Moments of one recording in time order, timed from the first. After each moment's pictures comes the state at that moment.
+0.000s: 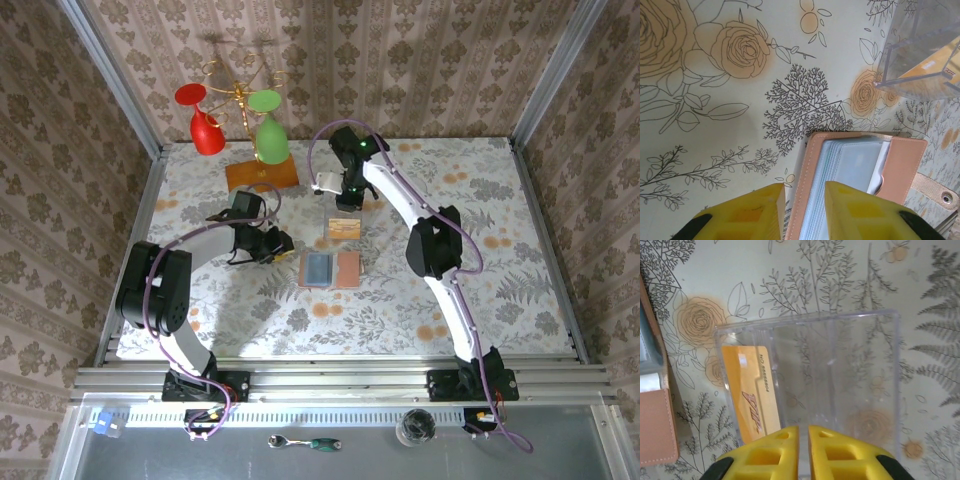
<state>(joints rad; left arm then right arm) -0.35 1.69 0.98 -0.40 0.50 -0.66 0.46 2.46 2.47 -1.32 -0.08 -0.89</state>
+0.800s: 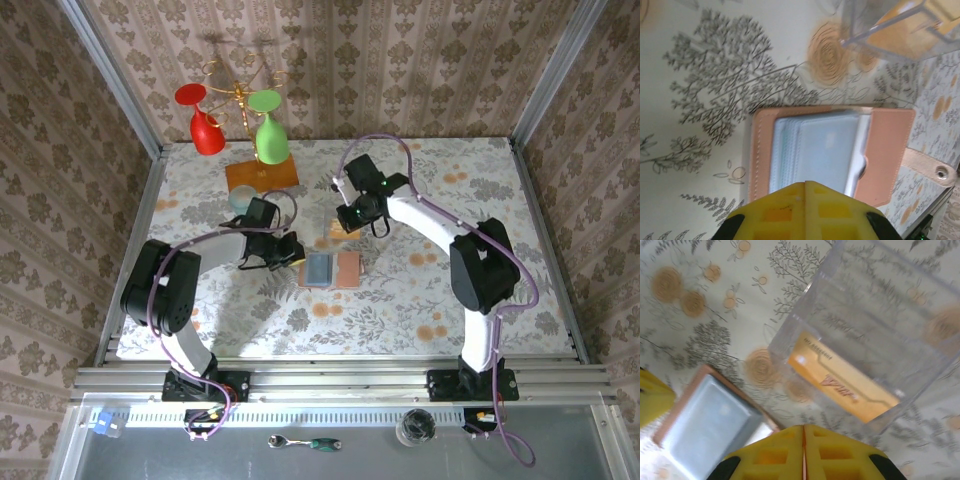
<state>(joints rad) -0.45 1.71 0.92 -0.30 0.55 -0.67 0.52 1.92 1.54 -0.69 -0.15 0.09</state>
